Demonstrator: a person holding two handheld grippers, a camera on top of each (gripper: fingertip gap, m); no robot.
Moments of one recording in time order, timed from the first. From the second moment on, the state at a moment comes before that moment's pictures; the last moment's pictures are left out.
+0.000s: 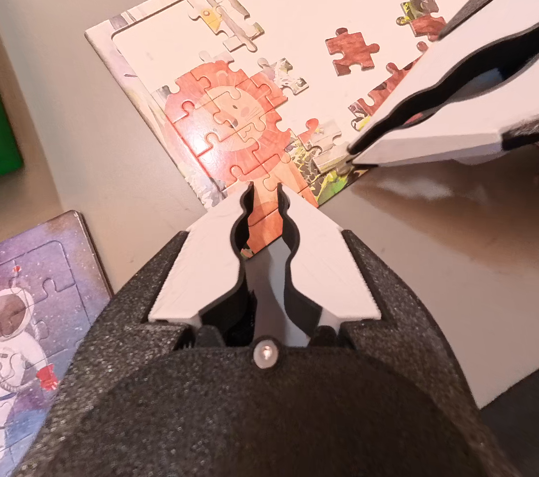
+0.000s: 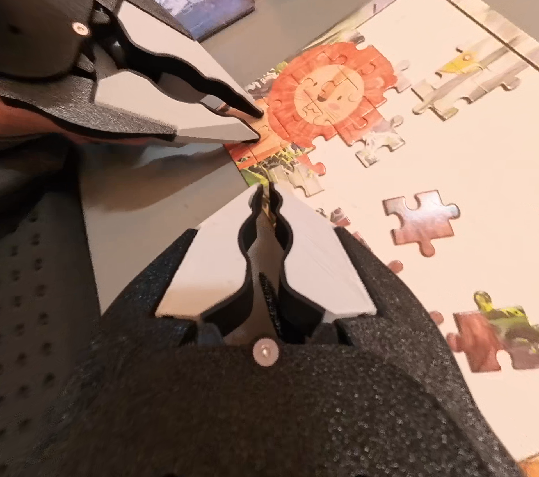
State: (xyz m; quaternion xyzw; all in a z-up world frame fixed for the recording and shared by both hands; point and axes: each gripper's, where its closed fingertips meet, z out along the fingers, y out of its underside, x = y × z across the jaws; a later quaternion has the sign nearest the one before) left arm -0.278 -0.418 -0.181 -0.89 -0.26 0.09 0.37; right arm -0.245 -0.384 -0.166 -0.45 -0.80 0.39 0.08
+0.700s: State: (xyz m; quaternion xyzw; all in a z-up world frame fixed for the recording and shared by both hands) left arm -0.278 -0.417 -0.181 -0.88 -0.27 0.08 0.39; right arm -0.262 -0.369 -0.179 -0.39 -0.85 0.33 0.13
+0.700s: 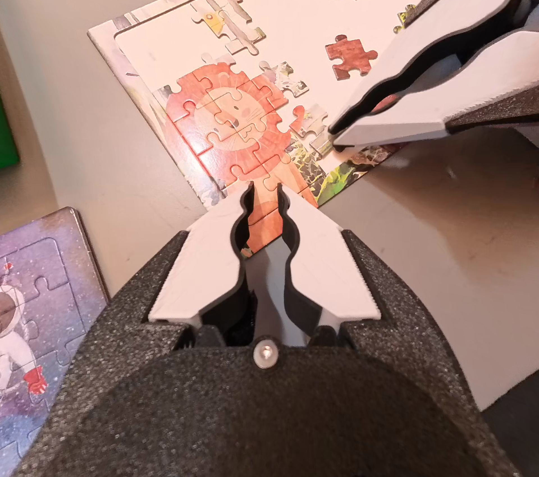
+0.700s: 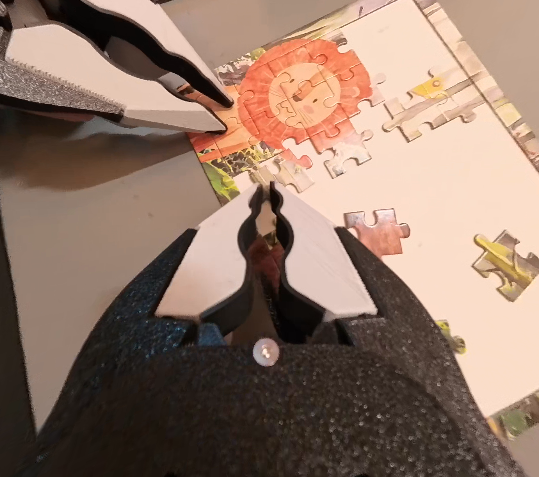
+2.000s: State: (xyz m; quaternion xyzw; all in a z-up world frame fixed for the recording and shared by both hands) left arm -0.278 -0.418 -0.181 -0.88 -0.26 0.09 0.38; right arm -0.265 -0.352 -0.182 -0.27 -0.90 0.33 0.08
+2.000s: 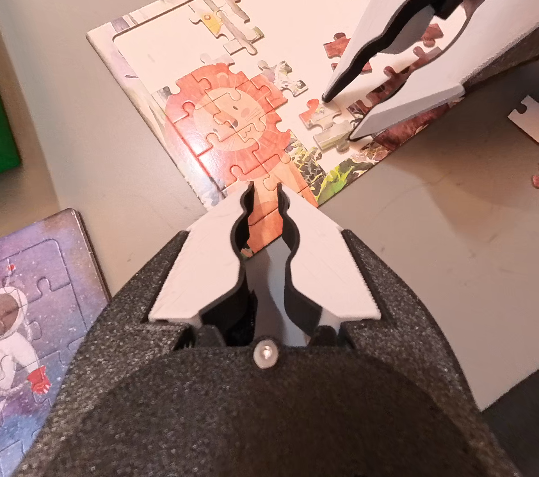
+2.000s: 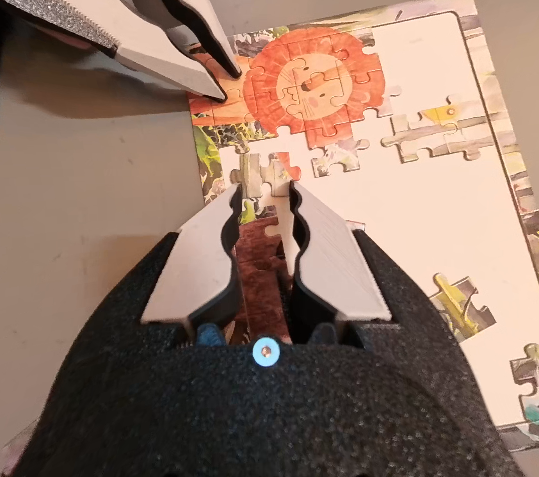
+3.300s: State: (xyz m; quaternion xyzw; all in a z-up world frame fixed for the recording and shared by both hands) left arm -0.267 -0.352 -0.182 -0.95 0.01 0.03 0.31; right arm -0.259 -0.312 -0.164 -0.33 -0.87 0.35 0.10
